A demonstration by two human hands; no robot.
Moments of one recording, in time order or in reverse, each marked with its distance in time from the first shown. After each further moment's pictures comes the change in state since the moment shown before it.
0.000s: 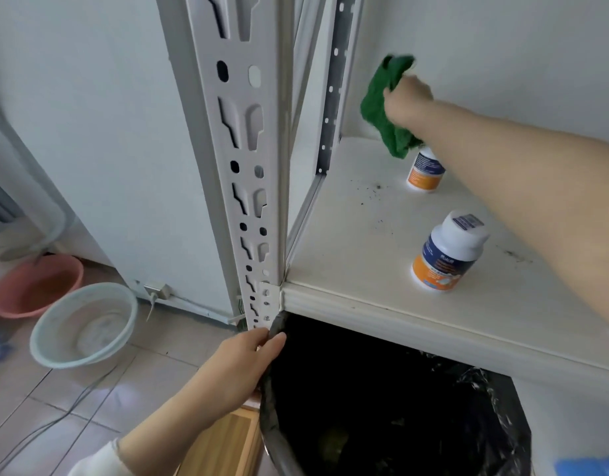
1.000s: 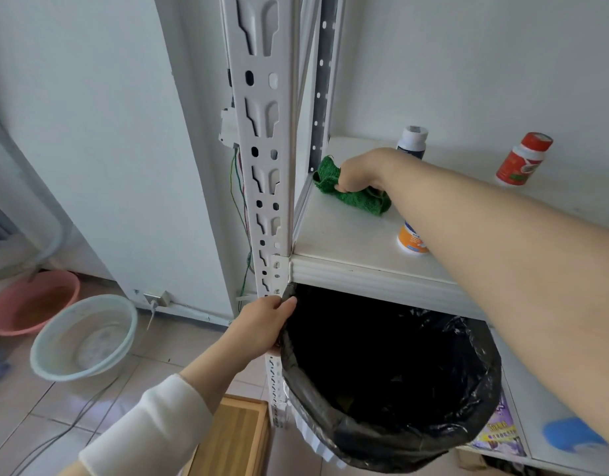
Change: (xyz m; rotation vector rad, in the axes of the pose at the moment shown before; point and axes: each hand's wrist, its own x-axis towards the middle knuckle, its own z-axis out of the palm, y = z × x) left_hand 0.006 0.000 0.003 -0.025 0.009 0.050; right_hand -0.109 -0.013 0.026 -0.524 -0.556 -0.142
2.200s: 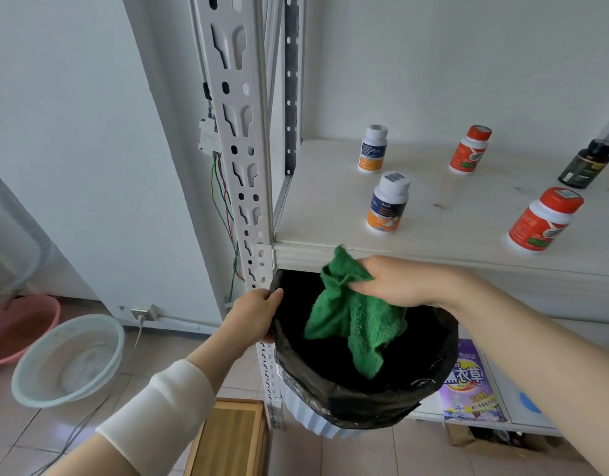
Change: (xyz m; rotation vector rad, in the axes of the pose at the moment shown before) left_hand -0.015 0.004 0.007 0.021 0.042 0.002; right_hand -0.175 0.033 0.110 0.542 -0.011 -0.300
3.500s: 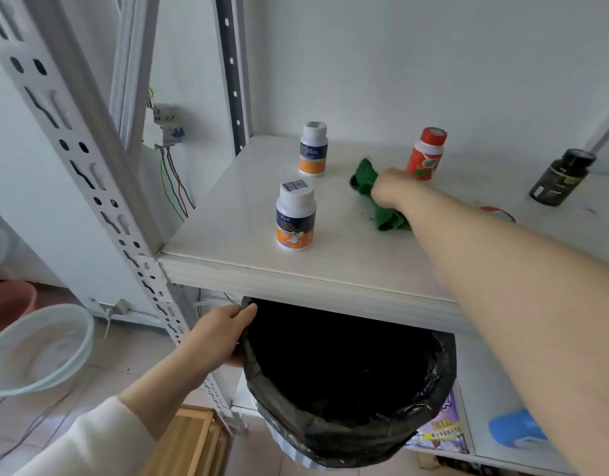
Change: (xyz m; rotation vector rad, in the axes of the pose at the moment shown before) left_hand 0.003 0.056 0.099 -0.212 0.032 -0.093; right_hand 0.085 0.134 -0.148 -0.311 0.337 0.472
